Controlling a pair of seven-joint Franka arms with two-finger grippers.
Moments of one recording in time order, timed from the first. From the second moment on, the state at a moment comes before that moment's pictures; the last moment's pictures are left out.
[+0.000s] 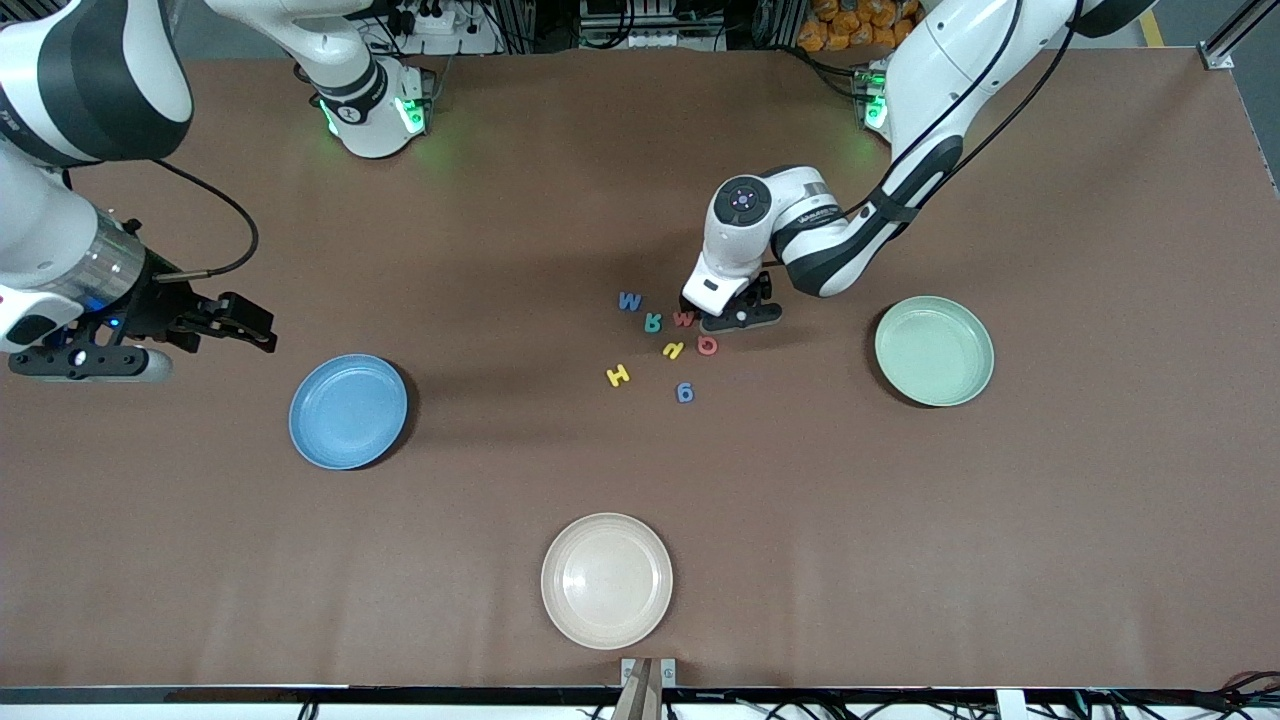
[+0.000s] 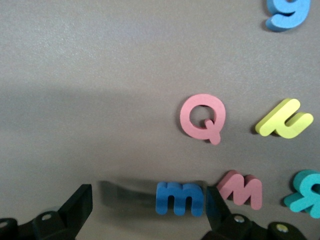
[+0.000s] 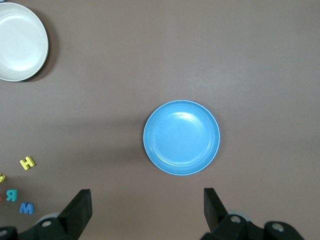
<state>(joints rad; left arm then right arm) -0.14 0.60 -0.64 -2.12 0.61 2.50 -1.36 0.07 0.12 0.02 -1.62 0.05 1.77 0.12</state>
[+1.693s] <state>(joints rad) -0.15 0.61 -0.64 -2.11 0.61 2.51 -1.36 0.07 0.14 0.02 -1.62 0.06 1.79 0.13</state>
